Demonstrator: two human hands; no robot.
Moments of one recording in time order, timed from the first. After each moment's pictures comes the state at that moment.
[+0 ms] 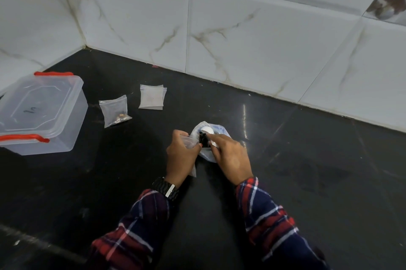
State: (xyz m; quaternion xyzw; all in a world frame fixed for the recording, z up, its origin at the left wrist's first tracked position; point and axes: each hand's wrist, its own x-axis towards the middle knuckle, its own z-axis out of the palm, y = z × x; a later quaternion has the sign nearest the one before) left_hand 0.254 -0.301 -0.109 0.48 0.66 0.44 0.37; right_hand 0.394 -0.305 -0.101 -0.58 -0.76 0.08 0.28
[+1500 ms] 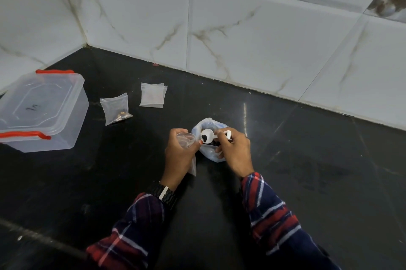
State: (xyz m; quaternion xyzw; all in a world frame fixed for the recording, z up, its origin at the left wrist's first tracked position) left_hand 0.249 -0.310 -0.110 0.45 0.59 0.53 0.42; right_hand 0.389 -0.306 -0.081 -0.63 -0.54 0.35 0.44
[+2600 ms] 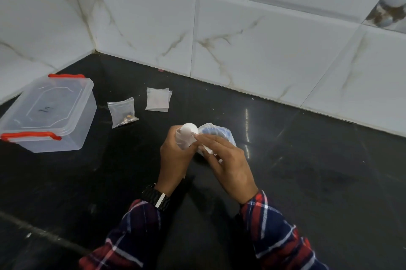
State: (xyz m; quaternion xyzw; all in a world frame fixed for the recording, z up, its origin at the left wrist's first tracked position) left_hand 0.234 -0.325 -0.082 0.49 0.57 0.55 0.36; right_hand 0.368 -0.352 -0.057 -0.43 -0.77 0.16 0.44
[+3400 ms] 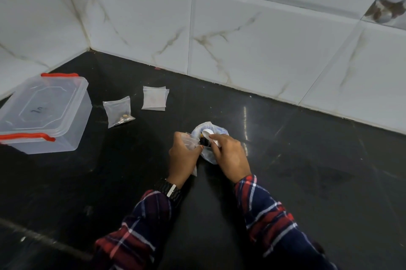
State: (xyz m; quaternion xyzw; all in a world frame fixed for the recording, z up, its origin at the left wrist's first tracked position) left_hand 0.253 -0.303 -0.114 0.46 0.65 0.46 0.39; right_hand 0.384 -0.309 -0.088 -0.60 -0.73 0.14 0.31
